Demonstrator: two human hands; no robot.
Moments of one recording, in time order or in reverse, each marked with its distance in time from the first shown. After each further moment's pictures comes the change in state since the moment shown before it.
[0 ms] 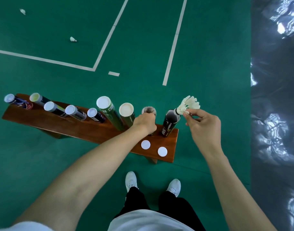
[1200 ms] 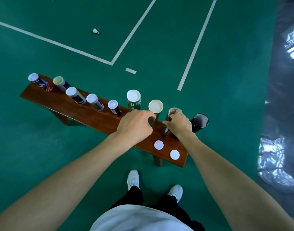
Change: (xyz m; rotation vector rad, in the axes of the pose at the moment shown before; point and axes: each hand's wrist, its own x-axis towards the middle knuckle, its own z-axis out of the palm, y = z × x) left_hand -0.131 -0.116 -0.071 -0.164 0.323 0.083; right_hand 0.025 0.028 0.189 -0.959 -0.429 -0.065
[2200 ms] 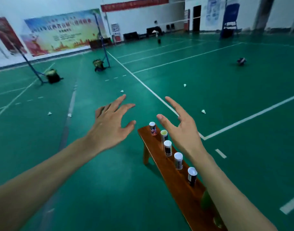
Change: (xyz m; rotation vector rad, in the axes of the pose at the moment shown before) left_hand -0.259 -0.079 -0.246 0.377 0.782 -0.575; right_hand -0.202 -0.285 -0.194 0.956 -0.116 -1.320
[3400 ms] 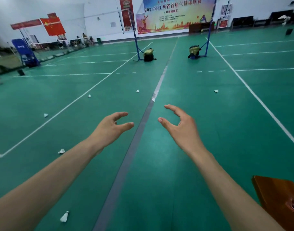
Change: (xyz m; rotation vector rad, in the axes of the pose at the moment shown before) left_hand 0.022 -0.680 -0.005 -0.606 0.144 -0.962; right_hand 0.311 0.060 0.719 0.130 -0.511 -0.130
